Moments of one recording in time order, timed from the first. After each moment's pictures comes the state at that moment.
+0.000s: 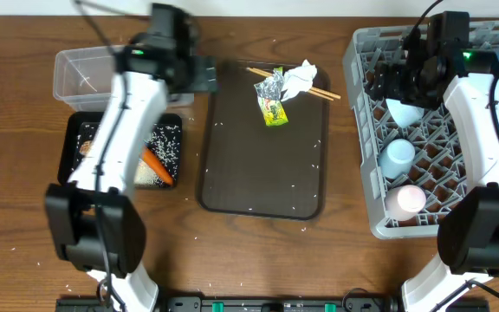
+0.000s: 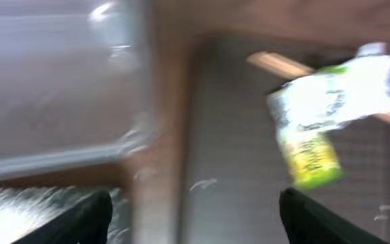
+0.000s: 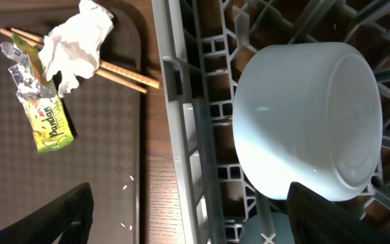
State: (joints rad) left arm -0.24 1.87 1.69 -0.80 0.06 -0.22; right arm -0.05 1.86 1.67 -0.98 -0.21 0.12
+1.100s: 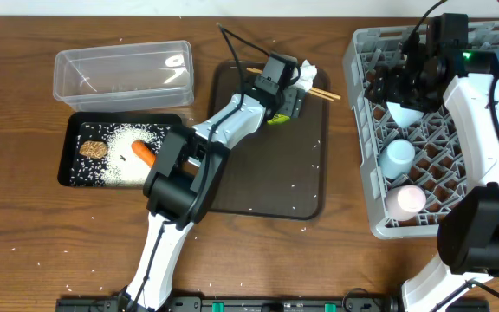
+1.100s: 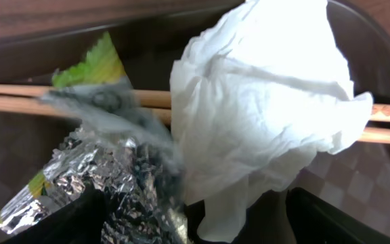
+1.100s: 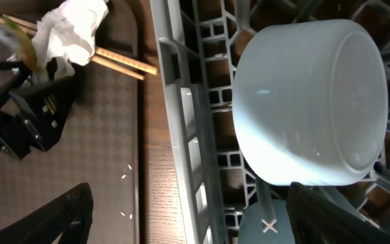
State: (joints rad) left arm -0.52 2.34 1.70 -0.27 -0.01 -0.20; right arm -0.05 1.86 1.67 -1.02 -0.21 0.12
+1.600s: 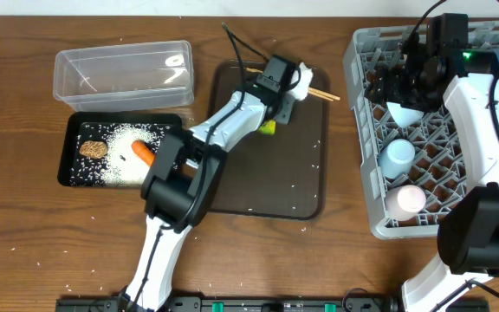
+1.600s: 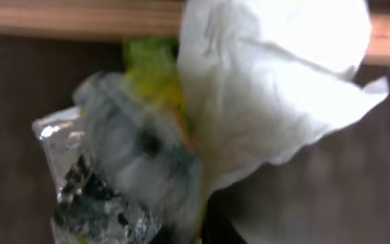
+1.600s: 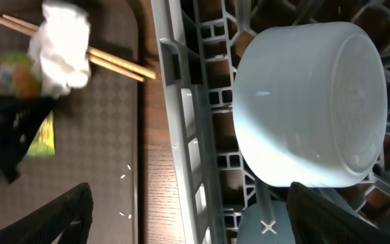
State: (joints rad) left arm -0.52 2.30 1.72 -0.50 -0.01 -0.20; right arm -0.05 1.86 1.67 -1.01 -0.21 0.11
